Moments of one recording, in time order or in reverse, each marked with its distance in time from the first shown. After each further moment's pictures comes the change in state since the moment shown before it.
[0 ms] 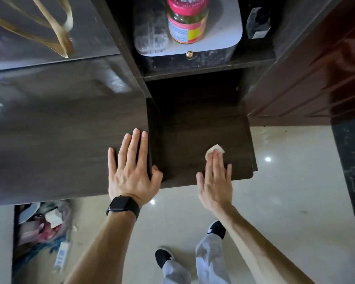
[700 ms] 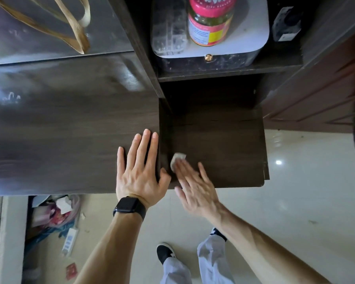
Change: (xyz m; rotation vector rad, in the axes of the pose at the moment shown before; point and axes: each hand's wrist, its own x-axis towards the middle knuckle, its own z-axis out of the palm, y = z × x) left_hand 0.002 0.003 -0.003 0.018 -0.003 0.001; right_hand 0.013 -0.041 0.002 -0.005 -0.183 -0.525
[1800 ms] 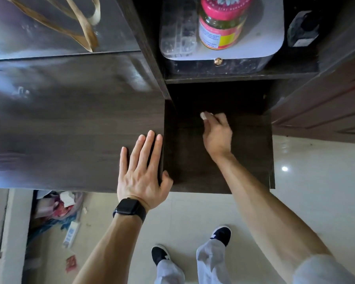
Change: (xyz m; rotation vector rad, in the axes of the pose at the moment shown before) left_hand 0.001 0.001 -0.002 -0.007 -0.015 -0.021; right_hand 0.133 0.078 -0.056 0.256 0.511 0.363
